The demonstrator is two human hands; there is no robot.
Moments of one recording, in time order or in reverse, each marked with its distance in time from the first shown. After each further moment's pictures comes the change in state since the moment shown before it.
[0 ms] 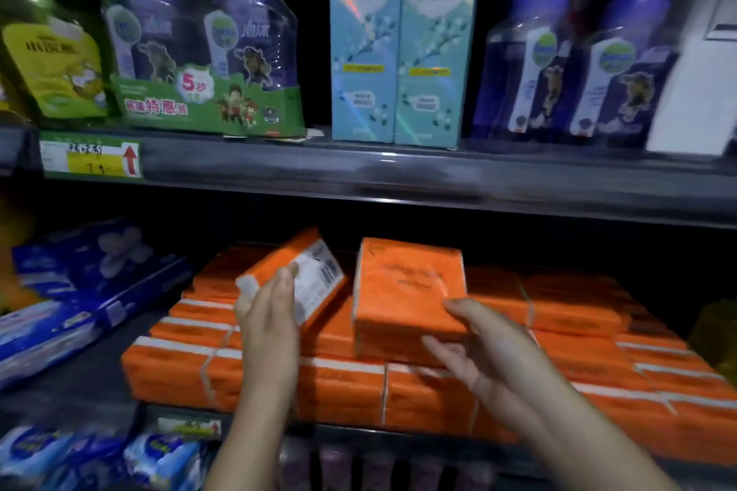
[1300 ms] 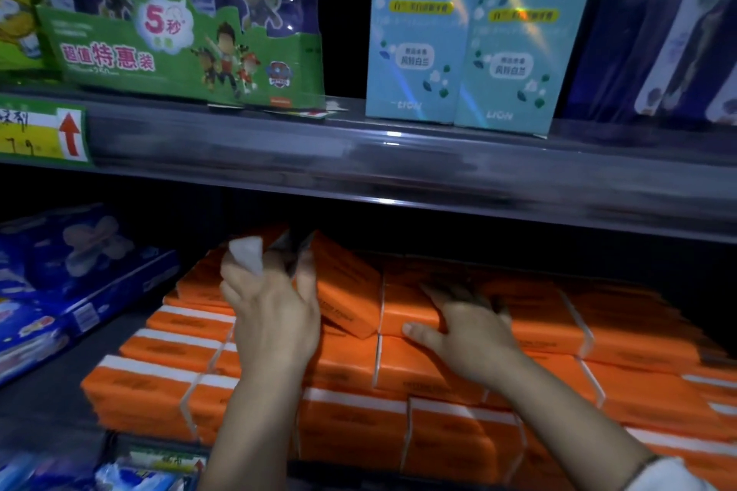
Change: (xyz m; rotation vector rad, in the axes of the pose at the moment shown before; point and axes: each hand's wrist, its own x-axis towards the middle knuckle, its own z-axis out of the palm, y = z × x) left_hand 0.071 -0.038 0.025 0.635 0.161 0.160; right_hand 0.110 0.015 0.018 -1.870 0.007 -0.428
